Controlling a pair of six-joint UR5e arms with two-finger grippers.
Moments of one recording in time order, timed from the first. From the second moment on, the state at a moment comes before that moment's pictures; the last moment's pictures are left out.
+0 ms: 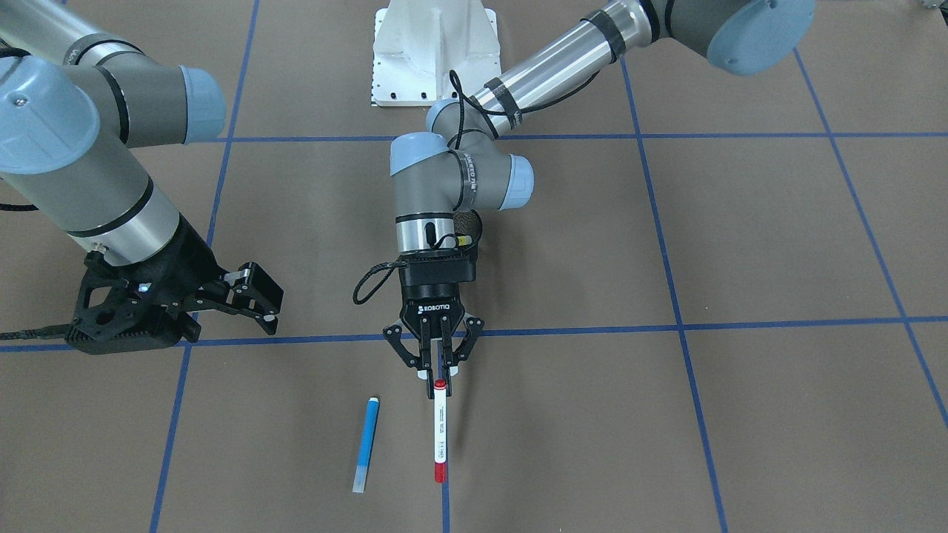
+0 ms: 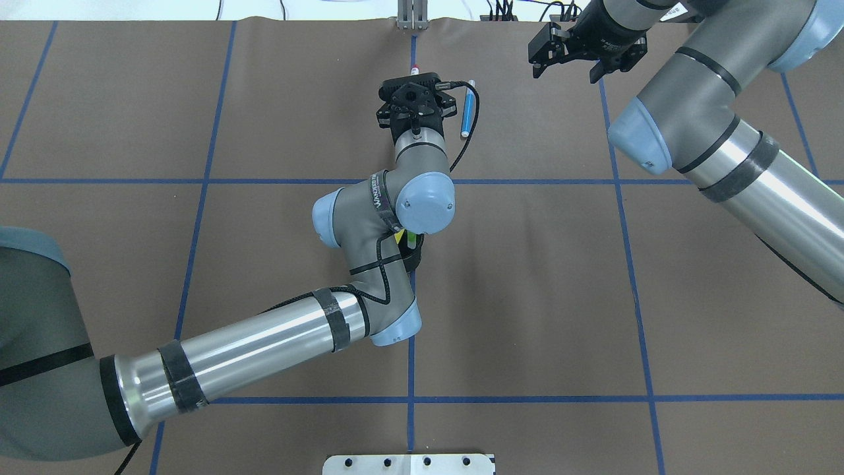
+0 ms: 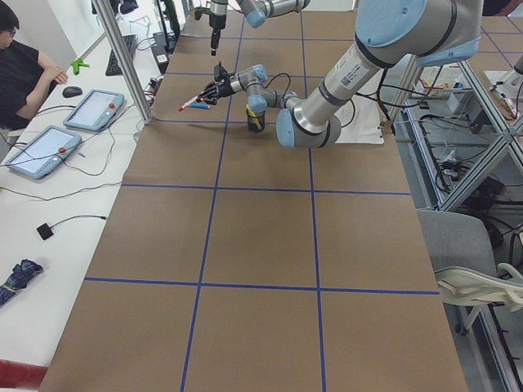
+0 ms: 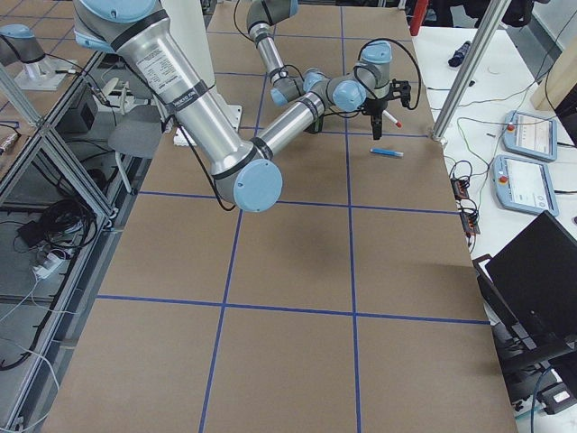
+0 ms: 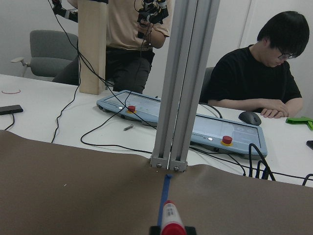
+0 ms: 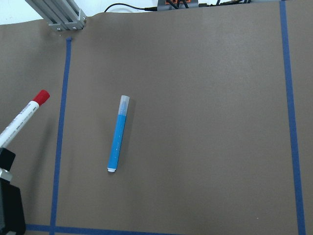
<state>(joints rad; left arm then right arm) -0.48 -2.66 -0.87 -2.30 -0.78 -1.32 0.99 -0.90 1.58 -1.45 2.12 0.92</state>
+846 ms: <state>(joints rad) -0.50 -2.65 -0.98 -2.31 -0.89 -1.18 0.99 -0.90 1.58 -1.45 2.13 0.91</state>
